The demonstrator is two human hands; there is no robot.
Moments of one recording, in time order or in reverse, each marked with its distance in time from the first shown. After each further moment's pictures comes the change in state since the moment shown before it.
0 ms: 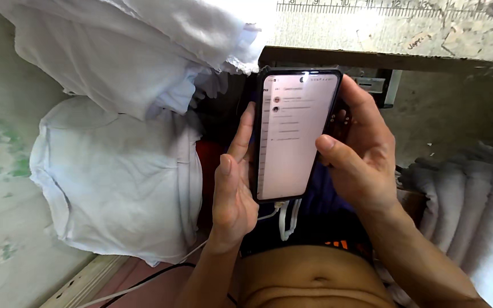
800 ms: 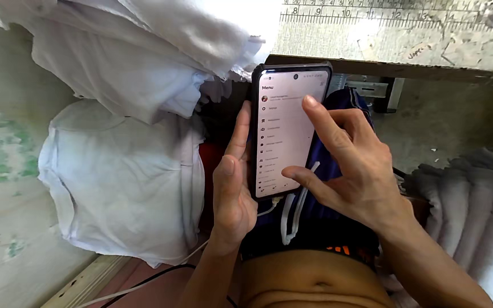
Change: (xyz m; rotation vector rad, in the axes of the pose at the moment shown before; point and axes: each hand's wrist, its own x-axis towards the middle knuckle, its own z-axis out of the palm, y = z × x) left_hand 0.006 0.004 0.002 0.012 0.028 0.042; right_hand 0.000 -0.007 -0.005 -0.921 -0.101 -0.340
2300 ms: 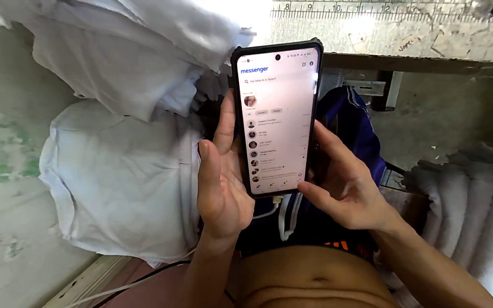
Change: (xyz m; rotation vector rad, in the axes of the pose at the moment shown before) left_hand 0.004 0.011 0.005 -0.109 0.009 -0.025; right_hand -0.039 0.007 0.013 0.900 -0.168 0.166
